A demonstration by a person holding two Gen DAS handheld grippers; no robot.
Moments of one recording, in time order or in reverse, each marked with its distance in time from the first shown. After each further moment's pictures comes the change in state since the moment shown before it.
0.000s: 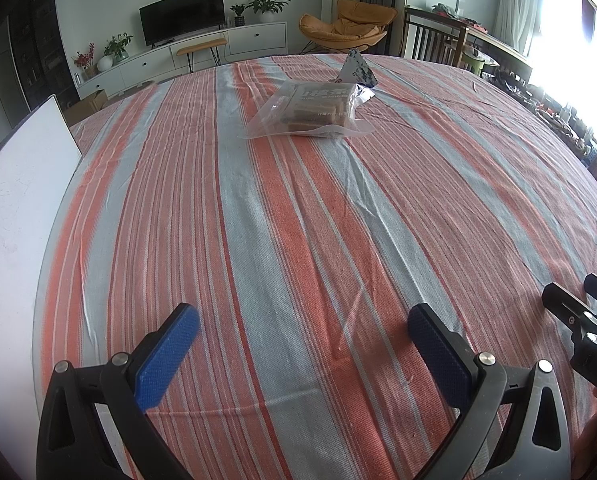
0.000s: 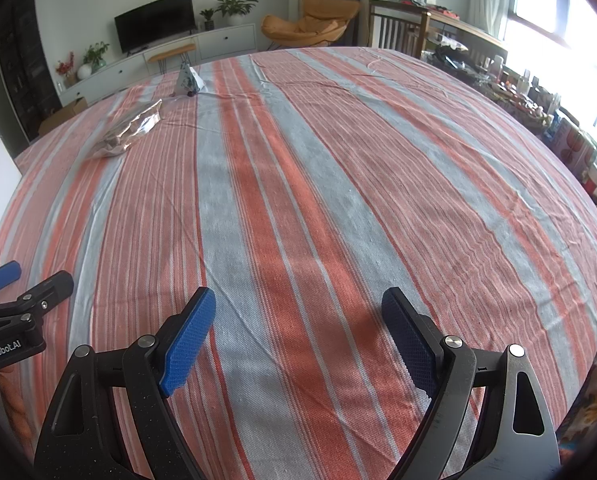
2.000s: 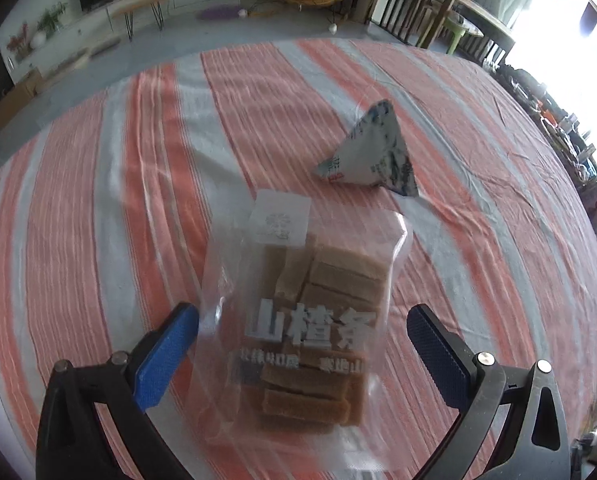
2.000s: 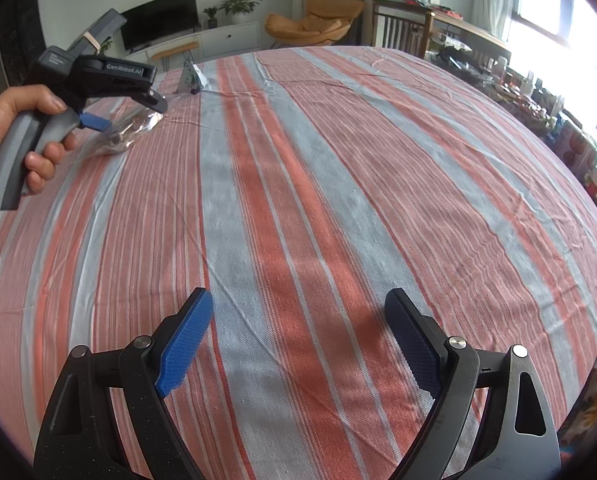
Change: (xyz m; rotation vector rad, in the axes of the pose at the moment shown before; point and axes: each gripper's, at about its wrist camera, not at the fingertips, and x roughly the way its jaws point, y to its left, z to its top) left arm 0.131 0.006 0.196 0.058 0.208 -0.184; right arm 0.000 0.001 -0.001 -0.005 0.006 0.002
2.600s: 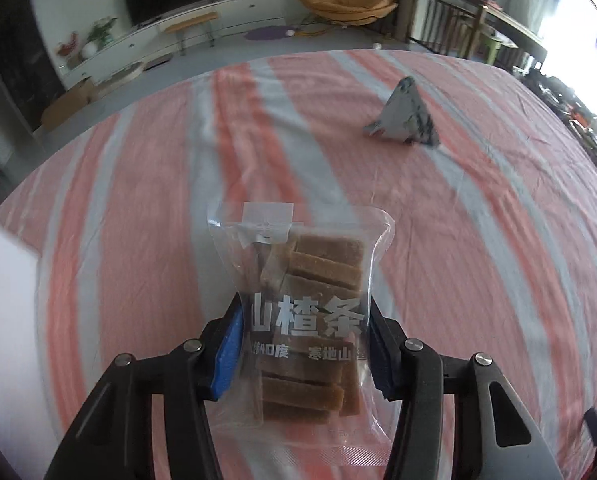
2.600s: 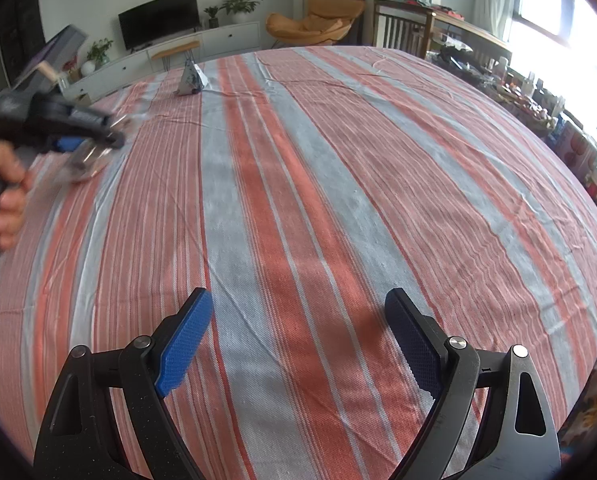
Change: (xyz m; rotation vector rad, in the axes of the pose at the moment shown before) left arm -0.051 0.001 -0.084 -0.072 -0.067 0.210; right arm 0.000 0.001 0.001 -0.004 0.002 0.003
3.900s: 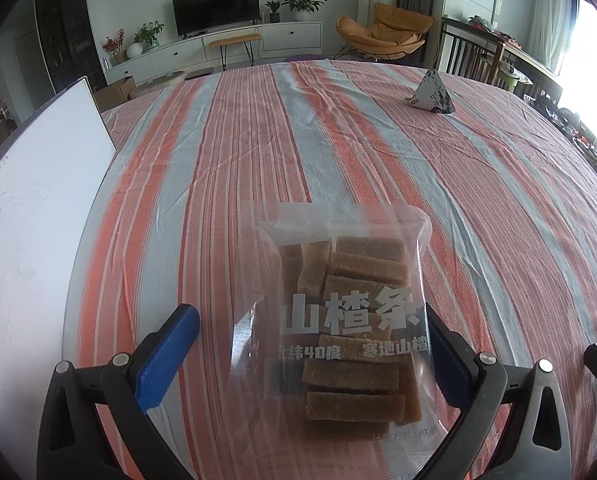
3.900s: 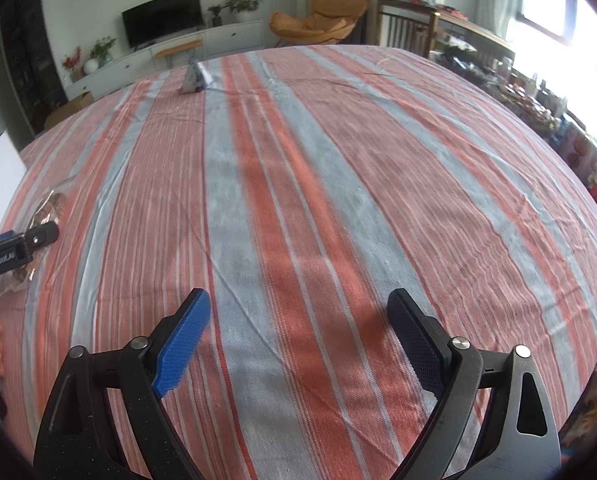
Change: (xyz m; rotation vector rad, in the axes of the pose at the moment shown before) left arm -0.033 0.041 -0.113 -0.093 -0.139 0.029; right arm 0.002 0.002 0.004 -0.078 0.036 0.048
